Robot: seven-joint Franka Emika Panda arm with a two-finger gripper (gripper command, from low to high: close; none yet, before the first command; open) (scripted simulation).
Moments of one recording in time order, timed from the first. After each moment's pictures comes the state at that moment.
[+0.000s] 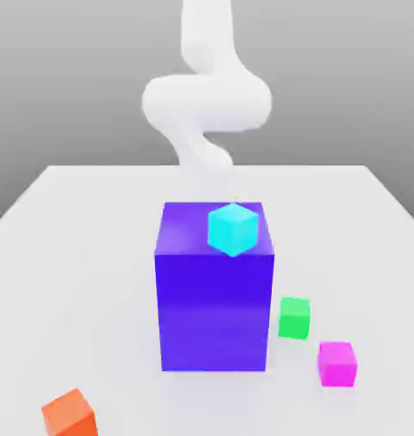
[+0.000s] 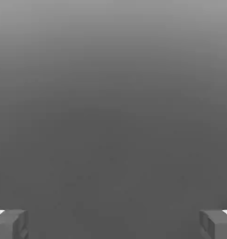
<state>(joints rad) 0.02 -0.72 -0.02 -2.27 0.03 2.29 0.78</state>
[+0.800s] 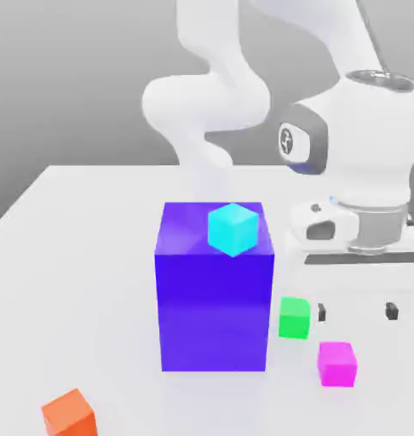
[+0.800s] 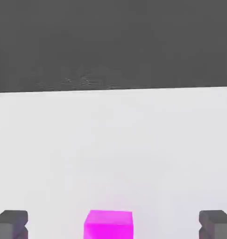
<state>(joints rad) 0.22 0.15 0.22 -2.57 -0.09 2.74 1.34</state>
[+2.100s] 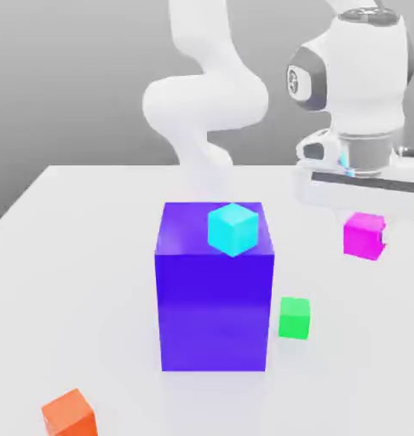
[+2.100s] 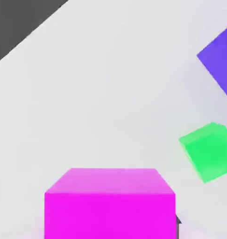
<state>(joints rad) 0.32 -0.39 0.28 -2.74 0.34 2.44 1.88</state>
